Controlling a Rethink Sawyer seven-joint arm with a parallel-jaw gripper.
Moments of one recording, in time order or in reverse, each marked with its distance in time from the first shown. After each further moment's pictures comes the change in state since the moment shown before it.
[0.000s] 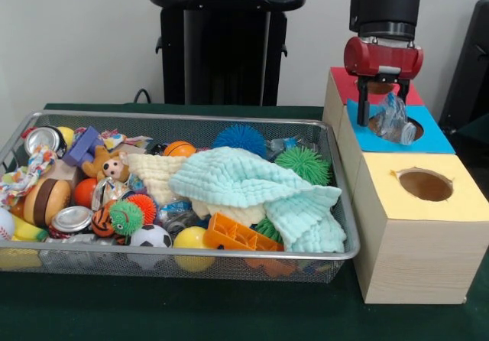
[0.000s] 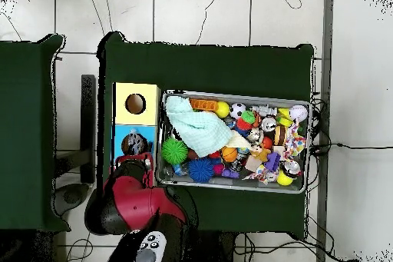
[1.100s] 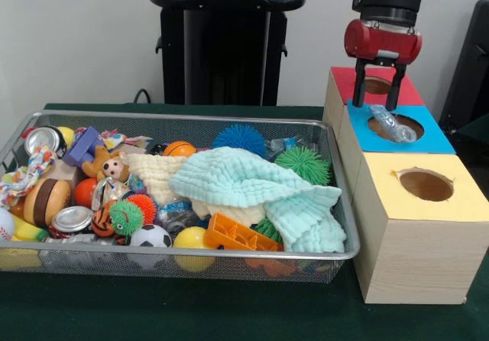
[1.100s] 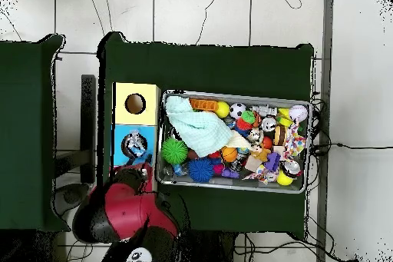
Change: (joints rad) arm 0.085 -0.054 -0.061 -0.001 0.000 0.225 0.000
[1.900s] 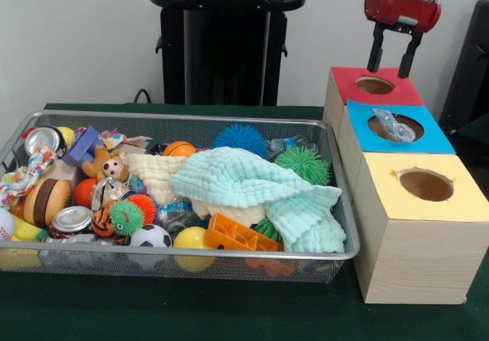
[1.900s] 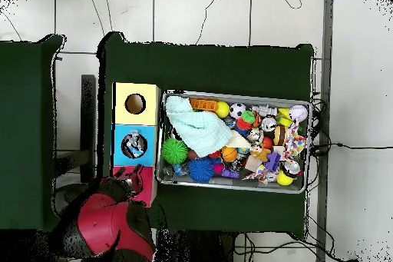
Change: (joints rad) arm 0.128 -0.064 -0.084 -0.053 0.000 0.174 0.000
